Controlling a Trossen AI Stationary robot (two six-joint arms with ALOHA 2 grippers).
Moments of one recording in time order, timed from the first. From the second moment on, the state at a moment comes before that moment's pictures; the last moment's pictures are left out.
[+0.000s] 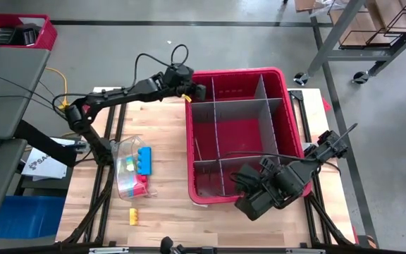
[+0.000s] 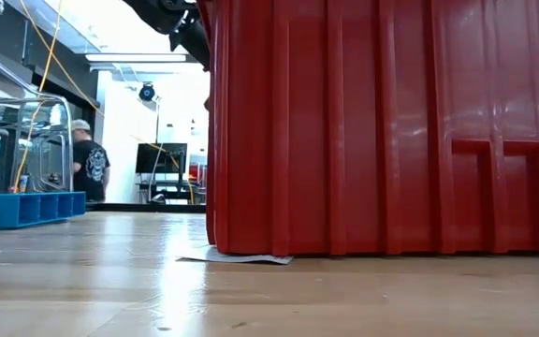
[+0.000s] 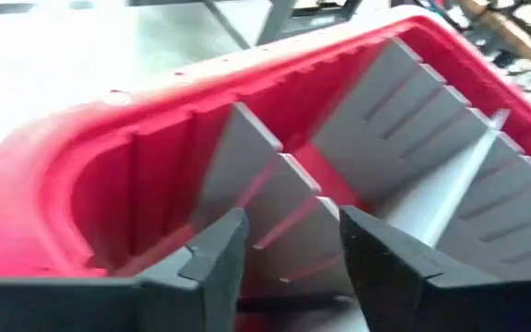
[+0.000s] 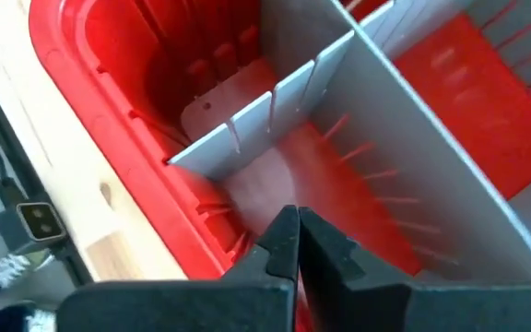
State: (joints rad) left arm 0.51 1.65 1.33 -0.22 -0.10 -0.50; right arm 0.61 1.85 2.04 -1.57 0.42 1.11
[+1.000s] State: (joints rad) left arm -0.59 1.15 1.04 -0.74 -0.36 -0.33; right arm 0.61 1.75 2.04 -0.91 0.20 1.19
